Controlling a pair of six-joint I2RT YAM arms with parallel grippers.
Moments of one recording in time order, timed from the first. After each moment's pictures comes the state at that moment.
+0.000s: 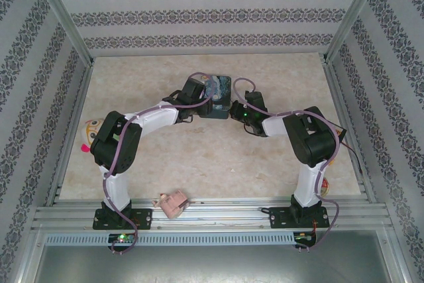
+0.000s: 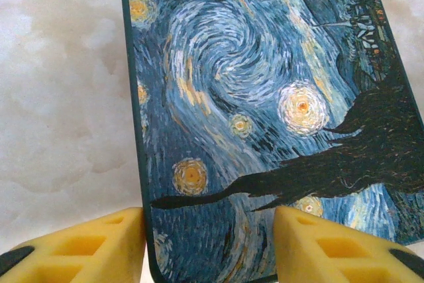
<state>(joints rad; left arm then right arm) -0.53 1.92 1.30 -0.20 -0.05 -0.40 0.36 1.93 0.89 0.37 -0.15 0.74</state>
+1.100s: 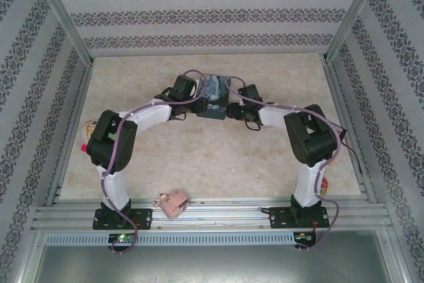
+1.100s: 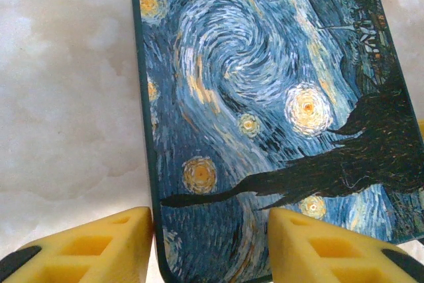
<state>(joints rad) -0.45 1.90 1.29 -0.20 0.08 -0.32 0.38 1.95 1.10 -0.07 -0.09 0.46</state>
